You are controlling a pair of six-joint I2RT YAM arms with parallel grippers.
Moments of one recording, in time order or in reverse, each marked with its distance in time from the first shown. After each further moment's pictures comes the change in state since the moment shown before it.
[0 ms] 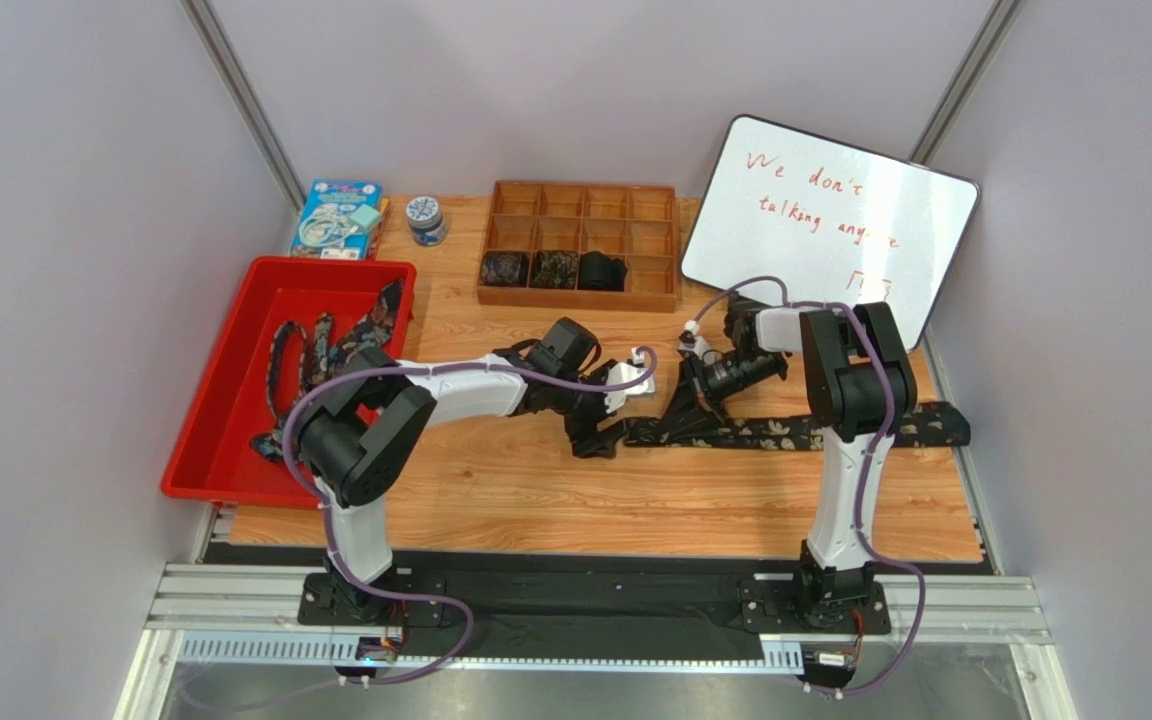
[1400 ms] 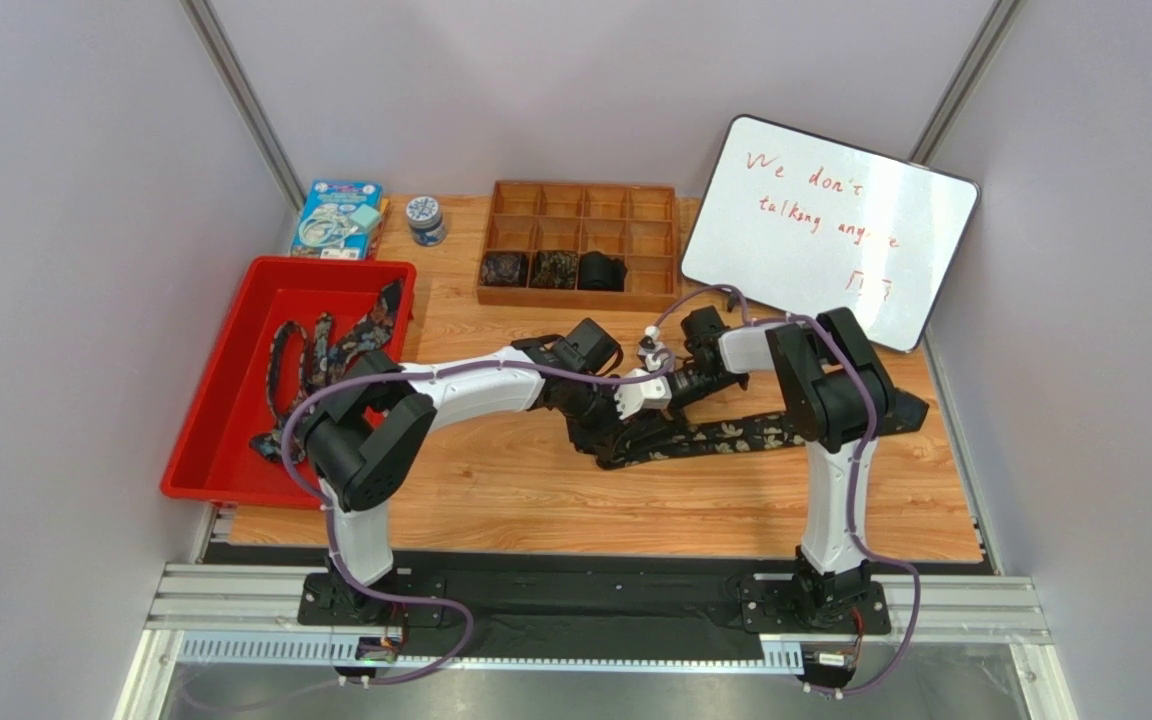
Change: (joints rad) left arm -0.073 0.005 0.130 -0.284 -0.063 -0.099; right arm 0.181 -0.014 -0.084 0.370 -0.089 0.243
